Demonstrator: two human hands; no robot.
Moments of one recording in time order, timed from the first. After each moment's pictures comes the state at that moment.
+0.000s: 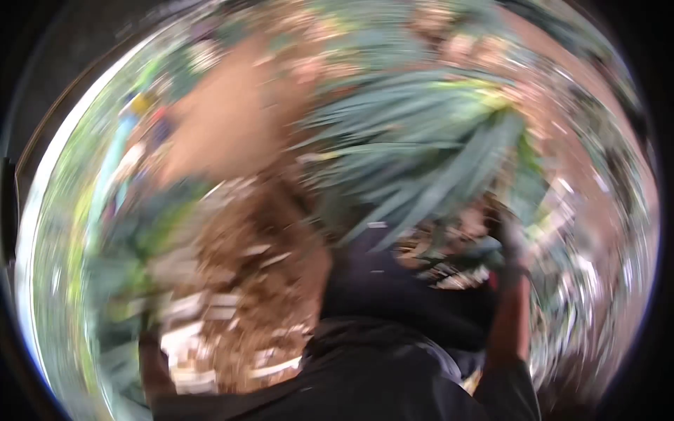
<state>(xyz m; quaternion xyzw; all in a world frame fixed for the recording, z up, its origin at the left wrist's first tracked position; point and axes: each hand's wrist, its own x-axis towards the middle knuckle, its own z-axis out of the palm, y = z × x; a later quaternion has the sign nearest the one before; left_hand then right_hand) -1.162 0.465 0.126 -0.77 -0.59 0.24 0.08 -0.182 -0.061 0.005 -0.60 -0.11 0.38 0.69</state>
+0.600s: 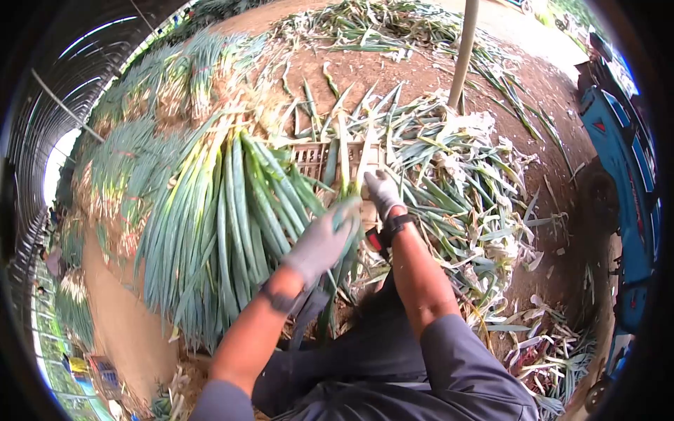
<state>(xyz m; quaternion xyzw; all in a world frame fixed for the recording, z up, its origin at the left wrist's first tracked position) -0.180 -0.046 0.135 -0.86 0.22 0.13 -0.44 -0.062 -0.241 -0.069 -0.64 0.22 -0.01 0.74</state>
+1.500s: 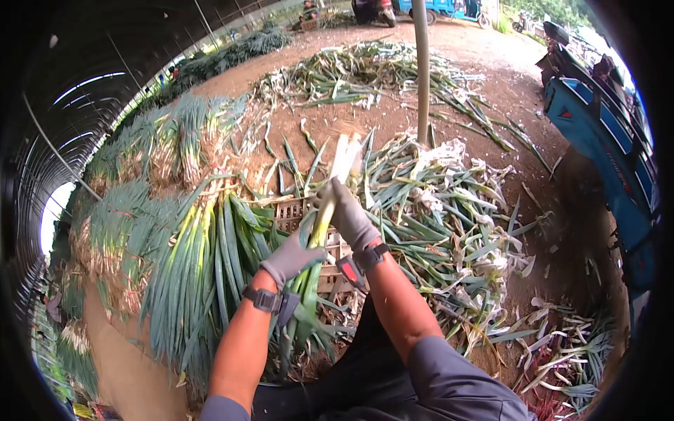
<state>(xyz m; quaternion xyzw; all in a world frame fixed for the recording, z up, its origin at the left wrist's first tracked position) -0.129 -0.041 0.157 -0.85 0.25 0.19 -0.43 -0.089 -0.219 0.099 -0.33 0.02 0.00 0.94</state>
